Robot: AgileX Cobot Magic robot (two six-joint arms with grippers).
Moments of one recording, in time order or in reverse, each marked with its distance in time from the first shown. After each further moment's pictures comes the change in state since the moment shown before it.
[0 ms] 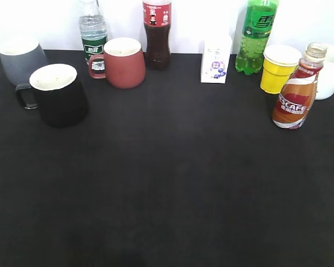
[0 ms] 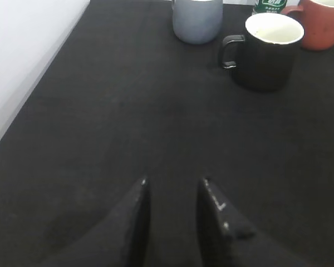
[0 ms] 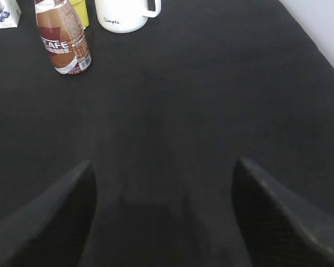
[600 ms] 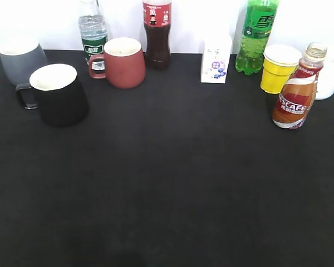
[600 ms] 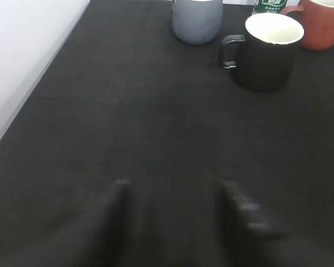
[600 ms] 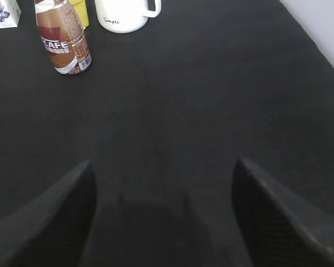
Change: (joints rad) left arm 0.000 0.000 0.000 0.000 0.000 0.000; right arm 0.000 0.000 0.000 0.000 0.000 0.000
